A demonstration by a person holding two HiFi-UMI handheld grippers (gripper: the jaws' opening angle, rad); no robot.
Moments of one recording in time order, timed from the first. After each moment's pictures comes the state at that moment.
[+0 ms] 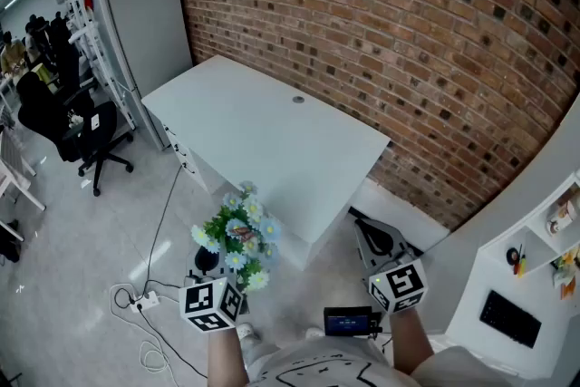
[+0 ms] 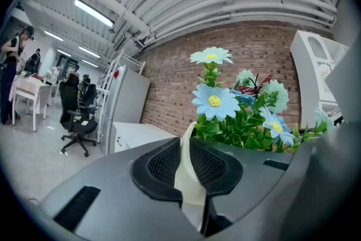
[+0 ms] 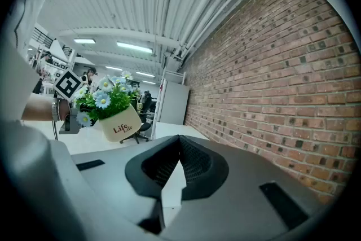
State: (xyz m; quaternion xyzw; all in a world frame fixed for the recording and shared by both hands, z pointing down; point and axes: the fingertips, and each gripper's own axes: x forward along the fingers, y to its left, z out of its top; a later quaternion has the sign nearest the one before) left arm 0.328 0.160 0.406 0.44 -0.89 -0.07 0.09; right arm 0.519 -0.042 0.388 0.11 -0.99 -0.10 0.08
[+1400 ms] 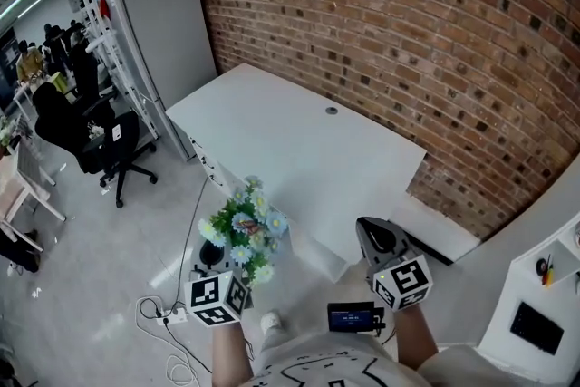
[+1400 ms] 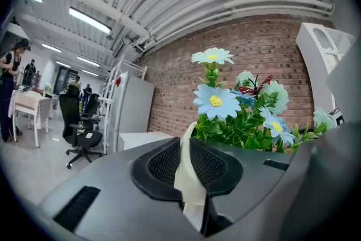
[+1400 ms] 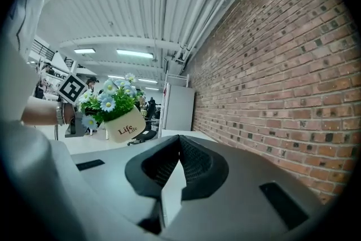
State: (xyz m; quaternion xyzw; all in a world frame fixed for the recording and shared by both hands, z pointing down) left arm 0.211 0.165 0.390 0.43 -0.90 -0.04 0.06; right arm 0.402 -0.033 0.390 0.09 -0.99 -0.07 0.05
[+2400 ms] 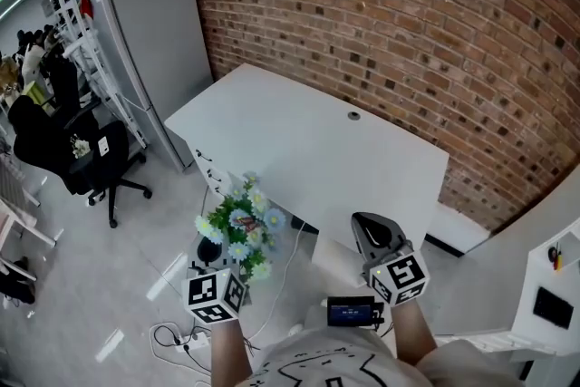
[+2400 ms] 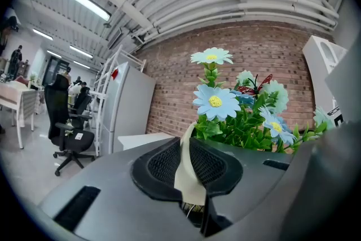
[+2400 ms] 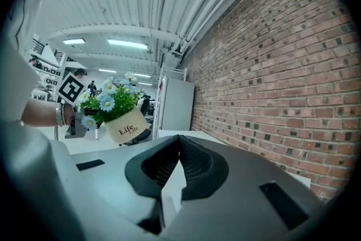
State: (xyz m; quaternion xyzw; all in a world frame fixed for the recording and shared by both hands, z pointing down) left arm -0.001 0.195 0.407 0.47 -0.88 -0.05 0.07; right arm 0.201 0.018 0.401 0.13 -0.99 -0.08 0.07
